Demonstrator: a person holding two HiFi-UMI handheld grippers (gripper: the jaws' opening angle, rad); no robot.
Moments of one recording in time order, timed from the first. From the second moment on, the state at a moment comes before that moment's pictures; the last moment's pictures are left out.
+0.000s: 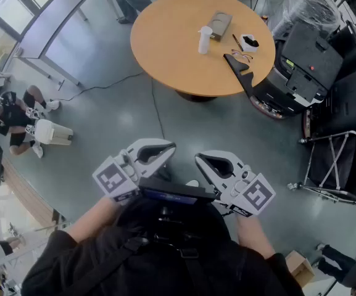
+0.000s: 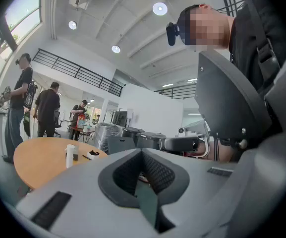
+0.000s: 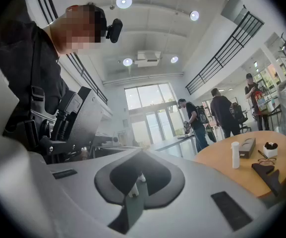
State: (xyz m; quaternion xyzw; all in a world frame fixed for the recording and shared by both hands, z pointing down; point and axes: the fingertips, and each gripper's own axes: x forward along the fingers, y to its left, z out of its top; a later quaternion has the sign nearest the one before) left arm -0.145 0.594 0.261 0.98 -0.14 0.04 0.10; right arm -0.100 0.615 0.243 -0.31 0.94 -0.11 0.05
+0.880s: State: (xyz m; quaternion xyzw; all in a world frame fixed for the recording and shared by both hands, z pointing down) left arm -0.267 0.374 0.271 1.00 -0.05 0.04 0.06; right arm -0.232 0.394 0.255 -0.39 0.91 -0.10 0.03
